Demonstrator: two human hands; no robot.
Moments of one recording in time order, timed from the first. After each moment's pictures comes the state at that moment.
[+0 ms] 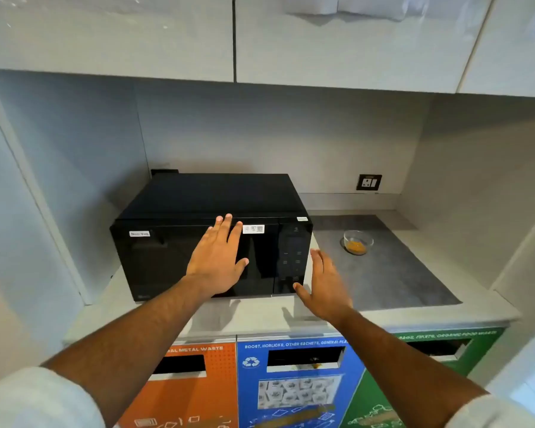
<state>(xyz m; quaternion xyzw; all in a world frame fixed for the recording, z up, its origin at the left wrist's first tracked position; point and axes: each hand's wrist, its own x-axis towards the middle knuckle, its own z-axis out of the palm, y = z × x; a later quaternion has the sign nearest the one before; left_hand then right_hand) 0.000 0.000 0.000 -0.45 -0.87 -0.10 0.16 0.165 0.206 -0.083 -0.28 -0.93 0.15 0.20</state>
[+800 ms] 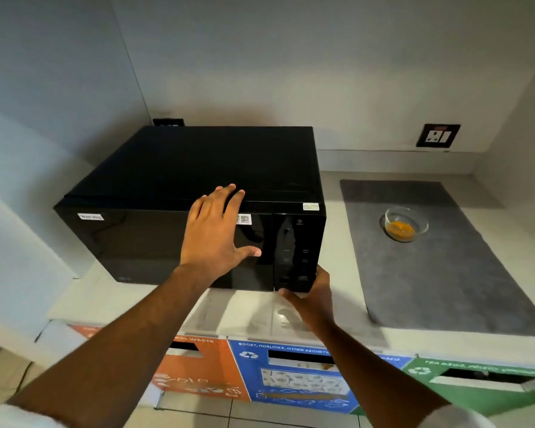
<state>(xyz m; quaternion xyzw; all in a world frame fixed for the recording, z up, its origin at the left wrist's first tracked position) -0.058 0.112 -0.041 -0.35 -0.91 -0.05 0.22 0.071 0.290 -0.233 -0.29 -0.80 0.49 0.20</state>
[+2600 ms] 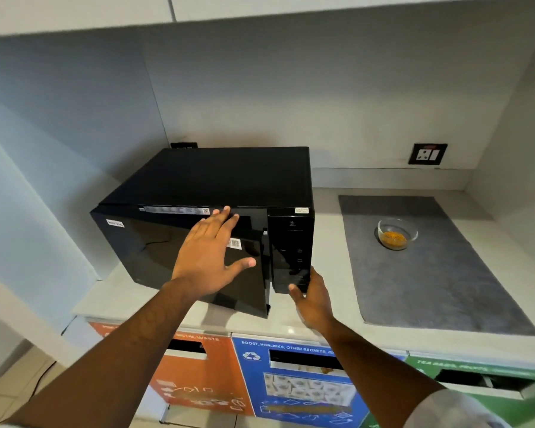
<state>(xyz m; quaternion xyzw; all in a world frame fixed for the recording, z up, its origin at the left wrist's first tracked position) -0.014 0.068 -0.034 -0.37 -0.91 -0.07 0.17 0.093 0.281 -0.196 -0.27 -0.81 0.50 0.16</state>
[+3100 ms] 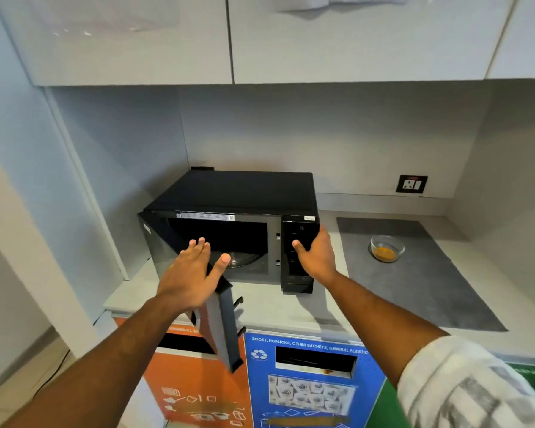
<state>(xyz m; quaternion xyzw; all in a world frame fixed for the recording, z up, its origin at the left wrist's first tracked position) 0.058 -0.044 -0.008 -0.29 -0.94 -0.17 0.05 0.109 0.250 -0.044 -0.25 -0.83 0.43 0.25</state>
